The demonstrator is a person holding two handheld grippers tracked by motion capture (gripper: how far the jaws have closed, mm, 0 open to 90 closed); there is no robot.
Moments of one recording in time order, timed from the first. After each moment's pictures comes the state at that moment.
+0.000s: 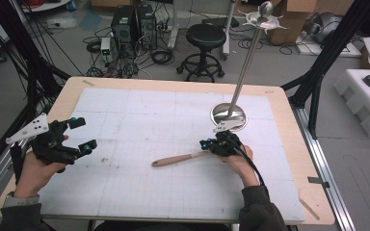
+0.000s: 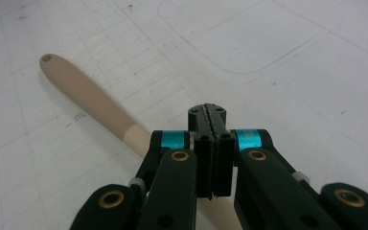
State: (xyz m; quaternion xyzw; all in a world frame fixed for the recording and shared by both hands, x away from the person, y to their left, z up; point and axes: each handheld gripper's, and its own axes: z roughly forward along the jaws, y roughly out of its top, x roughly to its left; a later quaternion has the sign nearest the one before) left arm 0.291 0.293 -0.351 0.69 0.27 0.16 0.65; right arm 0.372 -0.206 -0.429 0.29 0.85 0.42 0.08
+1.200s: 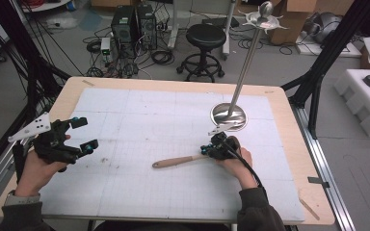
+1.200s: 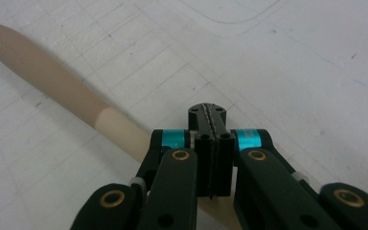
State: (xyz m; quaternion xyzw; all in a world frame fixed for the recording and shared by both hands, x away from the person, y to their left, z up) left arm 0.294 0.291 -0.351 0.70 0.26 0.15 0.65; right arm 0.364 -0.195 -0.437 0.35 0.87 0.35 0.08
